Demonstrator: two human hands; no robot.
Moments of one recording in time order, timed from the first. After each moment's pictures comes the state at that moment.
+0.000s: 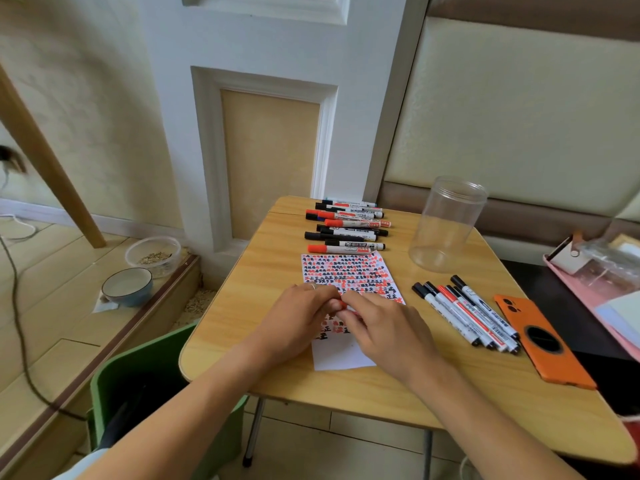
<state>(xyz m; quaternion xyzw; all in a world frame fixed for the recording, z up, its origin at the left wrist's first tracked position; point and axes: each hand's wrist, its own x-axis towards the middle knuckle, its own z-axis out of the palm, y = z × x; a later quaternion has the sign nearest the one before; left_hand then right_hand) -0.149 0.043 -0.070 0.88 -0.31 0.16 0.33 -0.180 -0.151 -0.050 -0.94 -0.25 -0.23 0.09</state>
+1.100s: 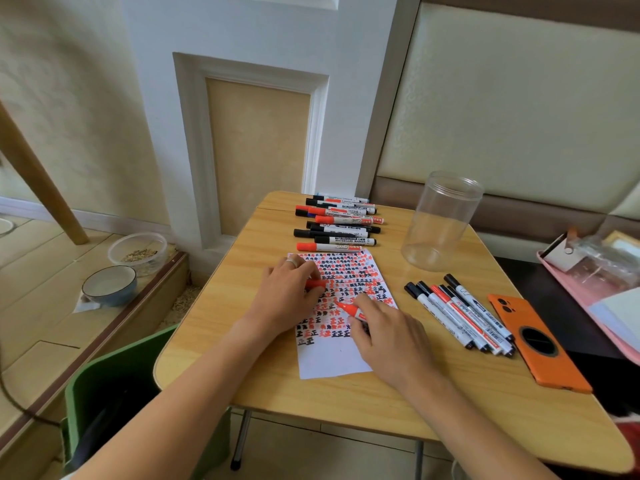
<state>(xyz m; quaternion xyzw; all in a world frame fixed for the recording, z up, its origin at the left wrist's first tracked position) -0.097 0.032 -0.077 0.95 -0.15 0.15 0.23 -0.177 -0.165 -0.063 -0.97 -0.14 -0.15 0.11</state>
